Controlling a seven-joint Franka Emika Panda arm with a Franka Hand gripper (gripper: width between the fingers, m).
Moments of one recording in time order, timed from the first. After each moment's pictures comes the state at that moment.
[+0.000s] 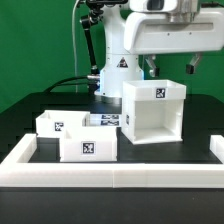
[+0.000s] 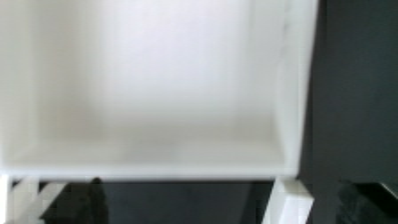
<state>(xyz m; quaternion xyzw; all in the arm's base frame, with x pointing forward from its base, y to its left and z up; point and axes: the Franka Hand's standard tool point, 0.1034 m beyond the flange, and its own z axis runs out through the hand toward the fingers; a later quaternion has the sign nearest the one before) 0.437 0.083 0.130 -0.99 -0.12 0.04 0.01</state>
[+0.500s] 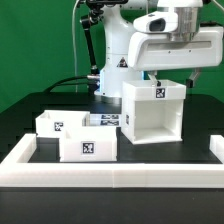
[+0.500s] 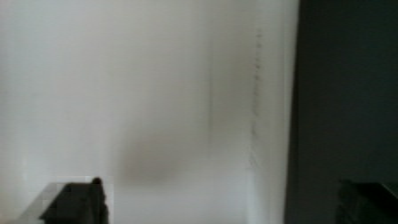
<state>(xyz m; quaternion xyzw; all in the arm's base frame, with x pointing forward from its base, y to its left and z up) 0.423 0.085 0.101 -0.99 -0.12 0.04 0.01</state>
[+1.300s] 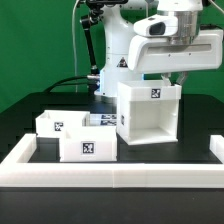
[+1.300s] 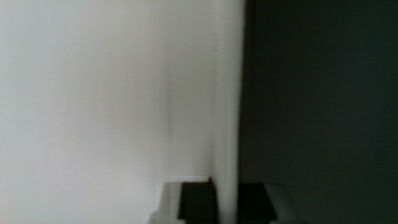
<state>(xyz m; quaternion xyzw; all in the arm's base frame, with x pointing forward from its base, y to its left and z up) 0.423 0.085 0.100 -0.99 -0.12 0.05 0.01</state>
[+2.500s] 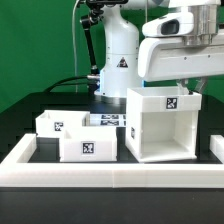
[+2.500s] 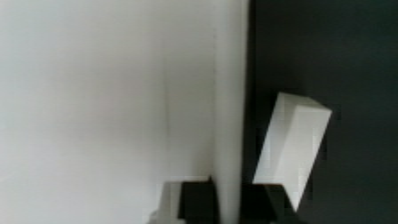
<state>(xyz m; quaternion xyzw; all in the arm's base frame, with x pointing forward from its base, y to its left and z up) 0.523 0.098 0.101 -0.99 -0.11 -0.01 0.03</state>
